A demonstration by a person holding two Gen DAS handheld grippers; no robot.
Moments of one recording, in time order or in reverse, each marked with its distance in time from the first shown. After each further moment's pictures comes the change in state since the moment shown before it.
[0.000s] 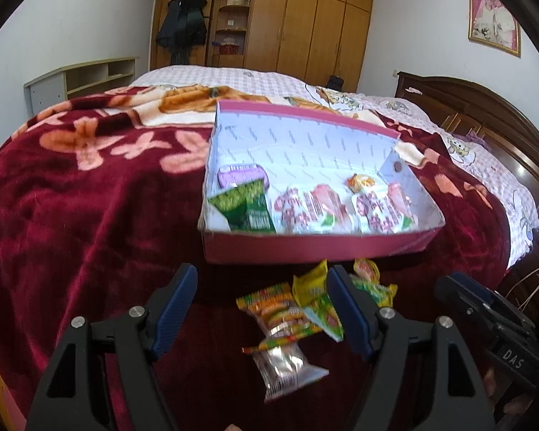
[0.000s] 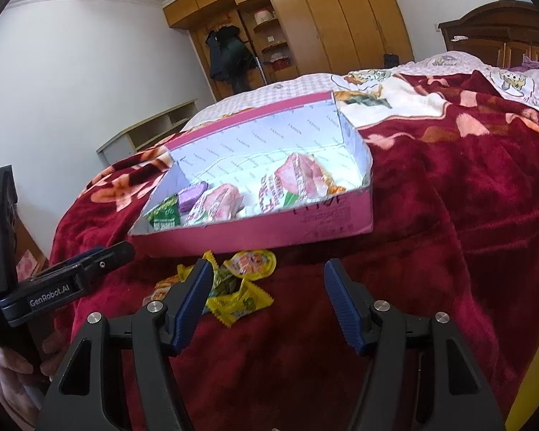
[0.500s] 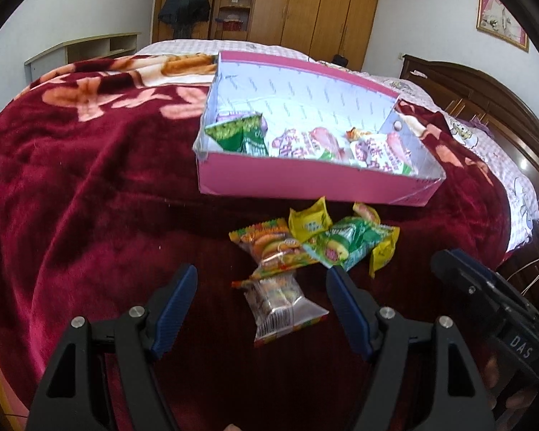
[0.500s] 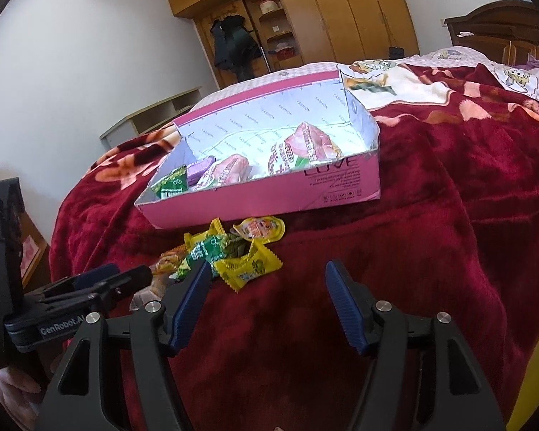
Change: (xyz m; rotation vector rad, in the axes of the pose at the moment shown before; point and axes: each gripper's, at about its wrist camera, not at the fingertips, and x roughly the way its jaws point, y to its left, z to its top) left arm 0.005 -0.003 -0.039 -0.026 0.093 0.008; right arm -0.003 0.005 -0.021 -0.019 0.038 0.004
